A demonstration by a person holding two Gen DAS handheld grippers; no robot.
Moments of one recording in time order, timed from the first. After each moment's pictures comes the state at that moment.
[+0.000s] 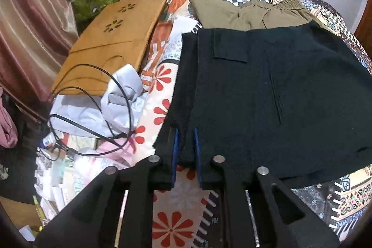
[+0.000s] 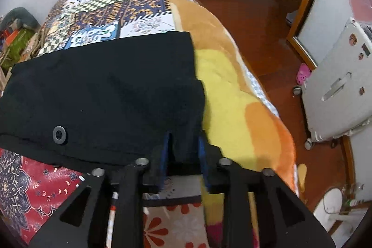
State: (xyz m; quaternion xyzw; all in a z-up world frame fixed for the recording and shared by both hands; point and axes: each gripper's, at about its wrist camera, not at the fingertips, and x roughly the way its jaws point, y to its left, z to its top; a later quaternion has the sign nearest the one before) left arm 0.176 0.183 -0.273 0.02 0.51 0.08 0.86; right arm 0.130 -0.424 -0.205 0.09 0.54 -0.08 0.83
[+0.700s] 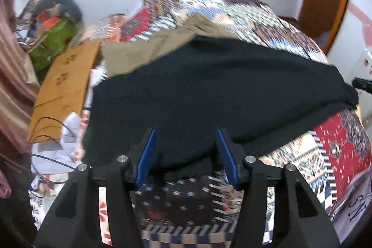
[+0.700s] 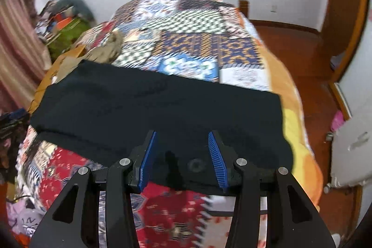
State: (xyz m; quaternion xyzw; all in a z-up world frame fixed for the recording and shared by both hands) left arm 0.137 0.049 -0.223 0.08 0.46 -0.09 0.88; right arm 0.147 -0.323 -0.141 0.06 0.48 0.08 0.87
